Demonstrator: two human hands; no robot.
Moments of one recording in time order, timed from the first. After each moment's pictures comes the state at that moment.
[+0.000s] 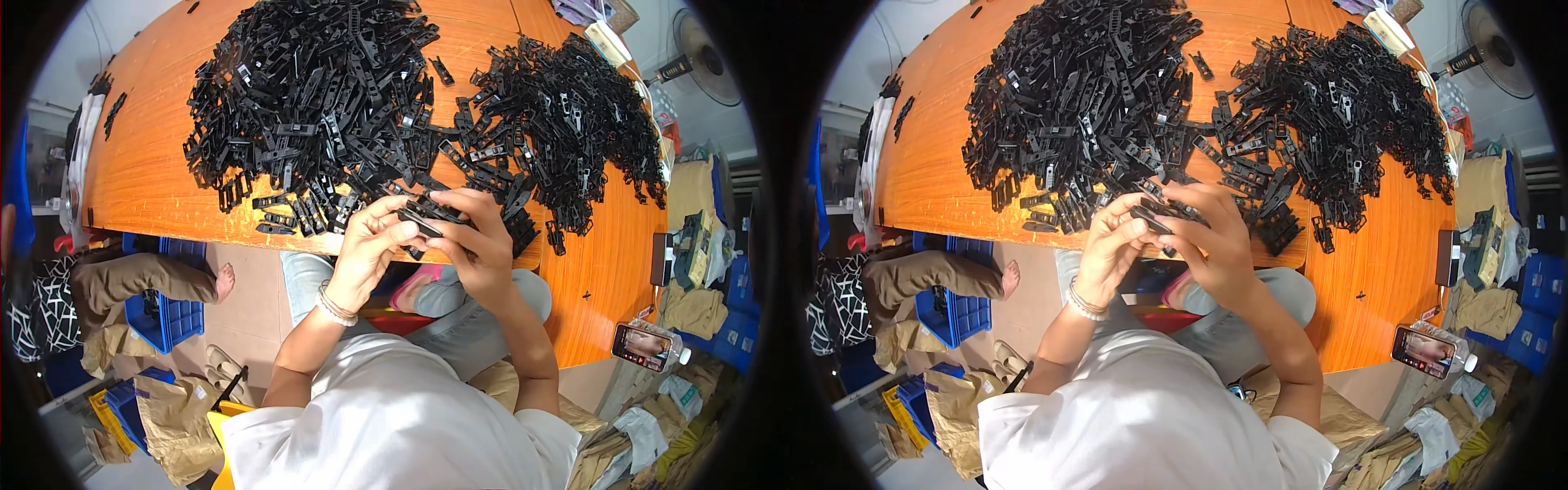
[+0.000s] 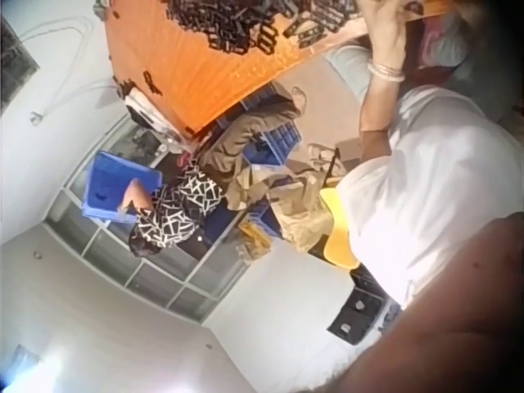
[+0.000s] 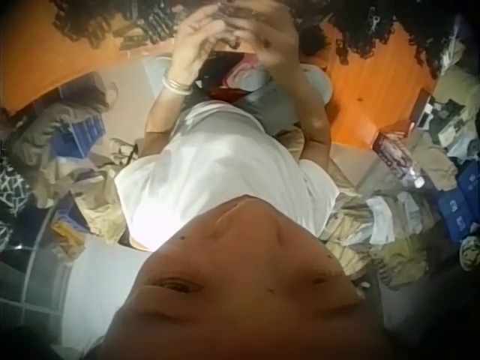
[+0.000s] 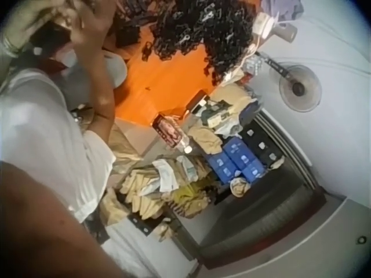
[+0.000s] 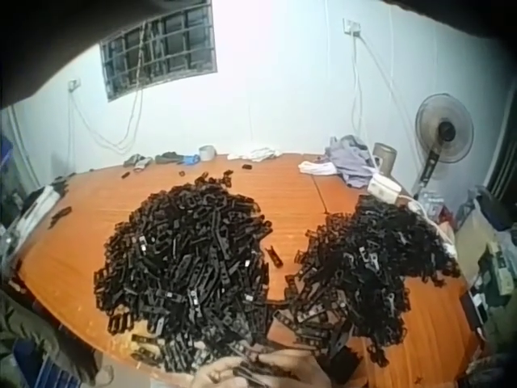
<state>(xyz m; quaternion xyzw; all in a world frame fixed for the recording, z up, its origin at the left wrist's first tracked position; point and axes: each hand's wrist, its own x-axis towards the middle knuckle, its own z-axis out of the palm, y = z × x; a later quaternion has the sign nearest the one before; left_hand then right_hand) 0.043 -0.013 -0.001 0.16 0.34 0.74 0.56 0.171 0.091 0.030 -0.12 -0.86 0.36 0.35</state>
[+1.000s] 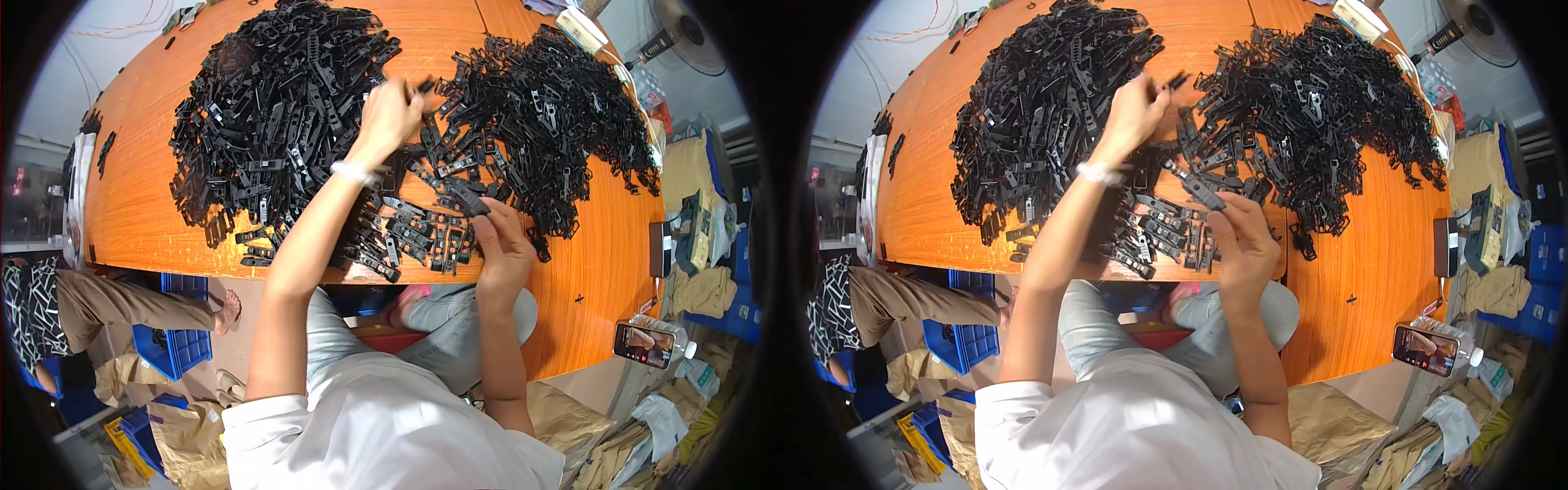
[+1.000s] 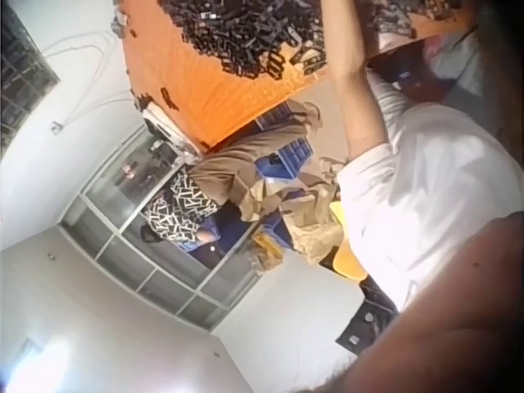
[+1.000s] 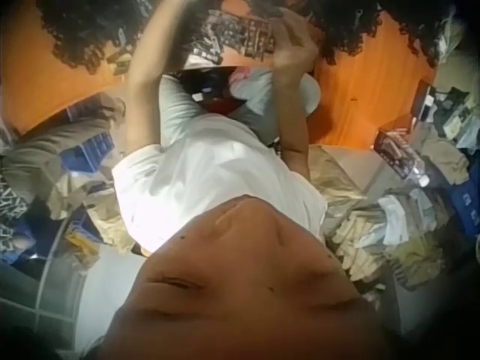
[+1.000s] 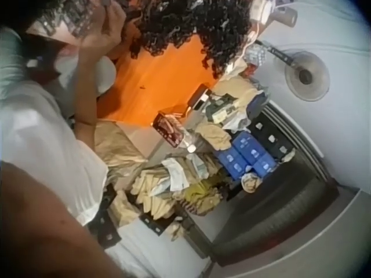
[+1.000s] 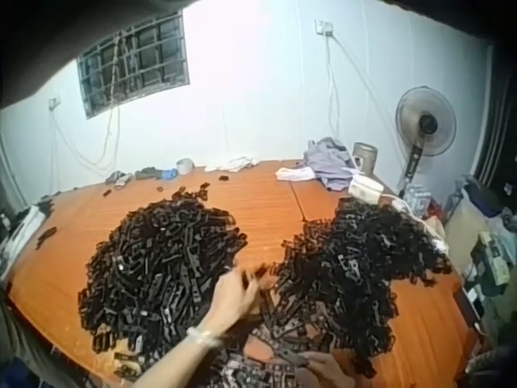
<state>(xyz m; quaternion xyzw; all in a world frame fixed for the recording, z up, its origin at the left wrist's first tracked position) -0.019 0.179 -0.006 0.54 0.73 0.41 0.06 0.194 0.101 0.019 -0.37 -0.53 0.58 0.49</state>
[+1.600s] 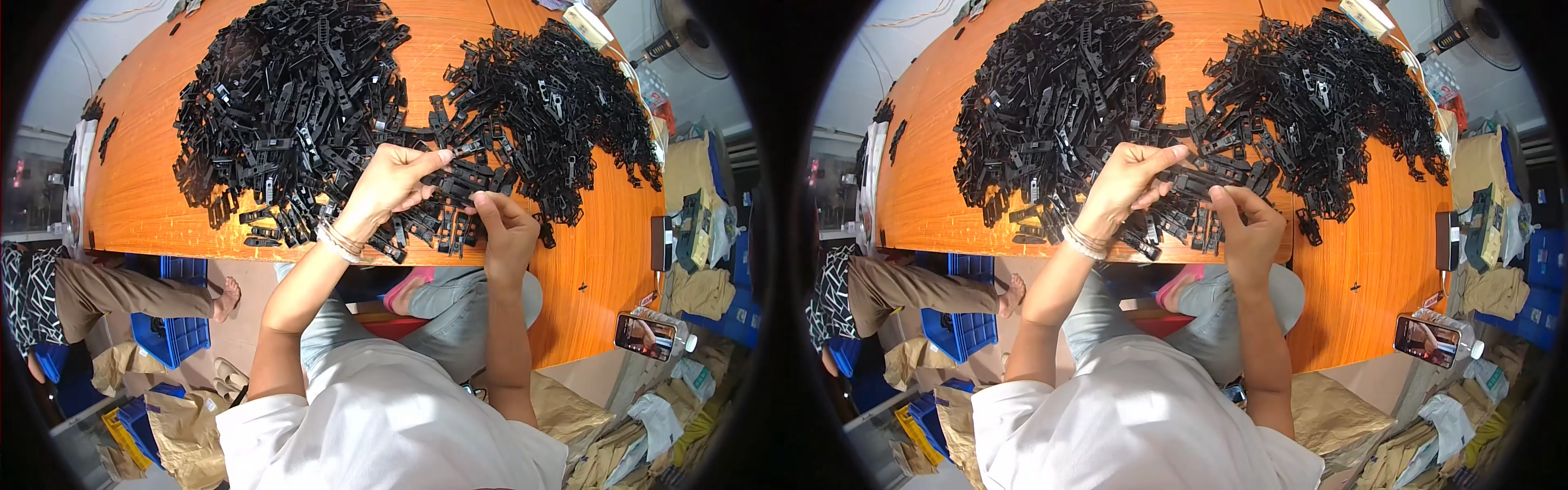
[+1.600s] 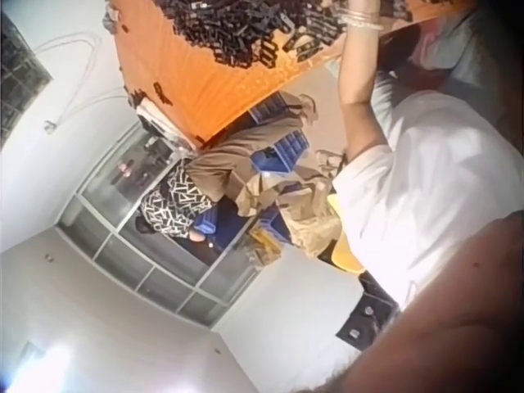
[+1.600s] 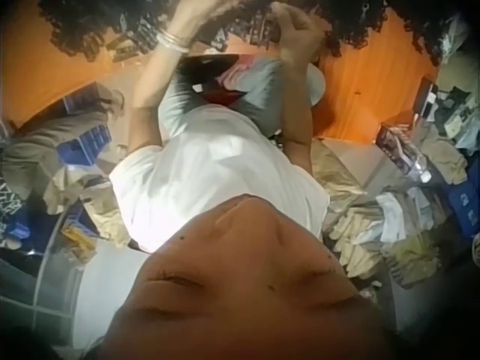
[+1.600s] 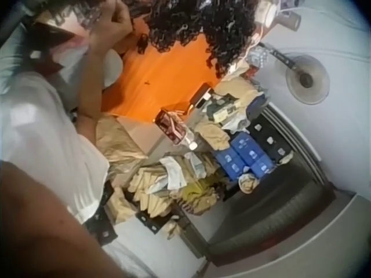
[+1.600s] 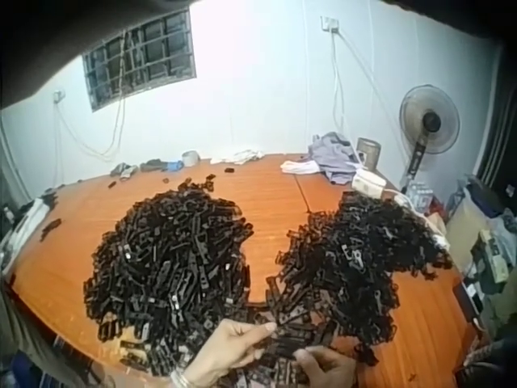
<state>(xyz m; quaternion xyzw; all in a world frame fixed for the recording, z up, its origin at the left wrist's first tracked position) 0.030 0.081 0.021 0.27 0.56 0.52 0.59 0.194 0.104 0.013 -0.42 -0.52 0.61 0.42</state>
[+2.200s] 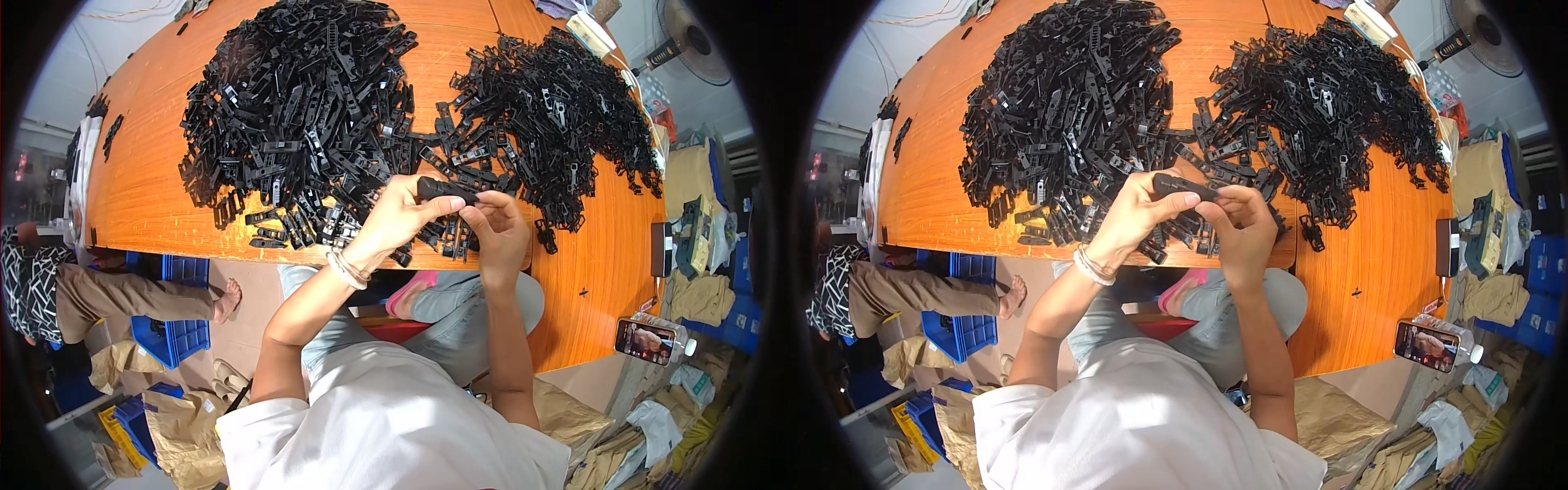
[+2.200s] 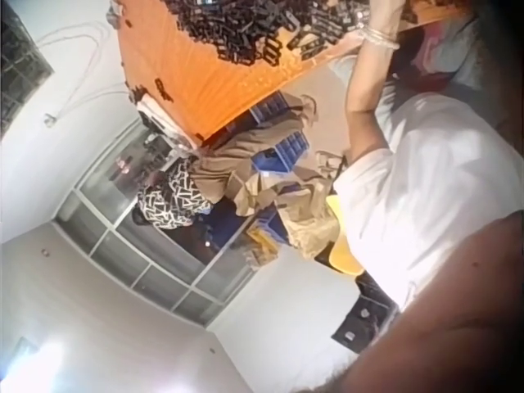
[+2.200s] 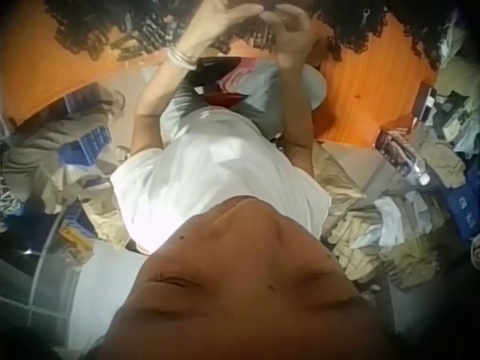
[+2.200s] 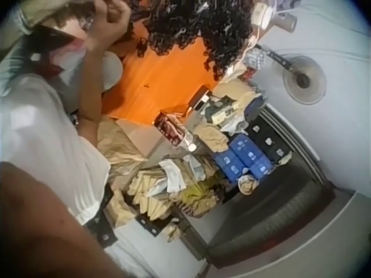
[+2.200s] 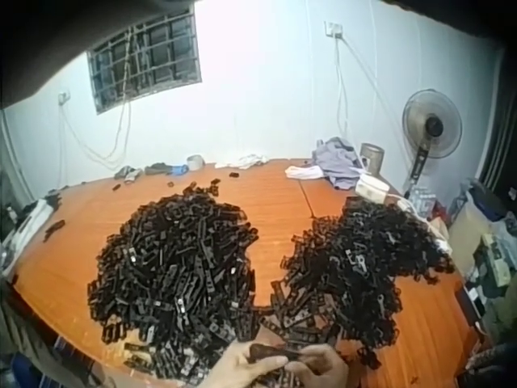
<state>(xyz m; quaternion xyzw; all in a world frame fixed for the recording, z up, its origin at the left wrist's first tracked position) 0.045 0.056 0.020 0.33 0.50 0.56 0.58 0.186 0.100 0.005 -0.41 -0.54 0.59 0.44</state>
